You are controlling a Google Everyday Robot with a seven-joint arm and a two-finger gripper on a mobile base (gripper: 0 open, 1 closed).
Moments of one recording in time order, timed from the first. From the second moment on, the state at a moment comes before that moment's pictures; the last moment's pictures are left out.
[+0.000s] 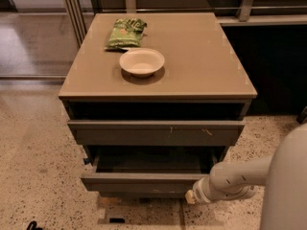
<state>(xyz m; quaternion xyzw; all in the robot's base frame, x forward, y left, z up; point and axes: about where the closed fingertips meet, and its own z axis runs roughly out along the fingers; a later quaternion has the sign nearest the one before) 0.436 -0.147 0.416 -0.18 0.96 0.15 0.11</state>
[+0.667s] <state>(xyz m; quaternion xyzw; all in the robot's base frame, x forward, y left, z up) 0.484 -0.171 0.405 -0.15 0.97 0.12 0.13</state>
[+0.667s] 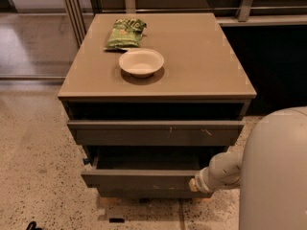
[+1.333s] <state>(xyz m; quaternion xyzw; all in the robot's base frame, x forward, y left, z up) 0.524 -0.198 0.409 -0.13 0.97 0.10 0.17</state>
